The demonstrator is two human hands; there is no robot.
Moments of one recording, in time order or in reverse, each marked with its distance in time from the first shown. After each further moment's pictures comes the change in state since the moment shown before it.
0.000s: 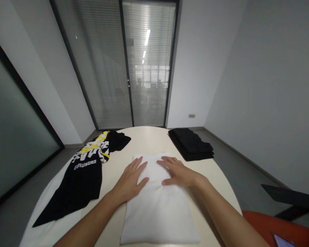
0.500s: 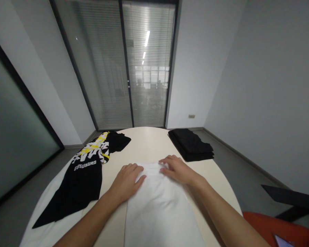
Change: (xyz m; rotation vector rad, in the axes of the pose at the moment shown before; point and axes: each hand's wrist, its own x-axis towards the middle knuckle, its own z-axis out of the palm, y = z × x) left_hand 0.004 0.017 -0.028 0.108 -0.052 -0.030; right_hand 0.007 0.000 0.004 -0.093 0.158 -0.015
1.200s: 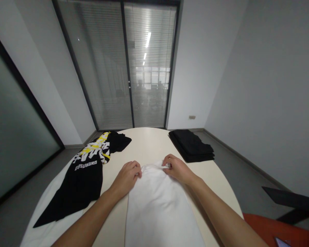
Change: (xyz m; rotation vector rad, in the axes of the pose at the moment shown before) left_hand 0.008 -0.023 0.012 -0.158 0.115 0.108; right_hand 0.010 0.007 0.011 0.074 0.087 0.072
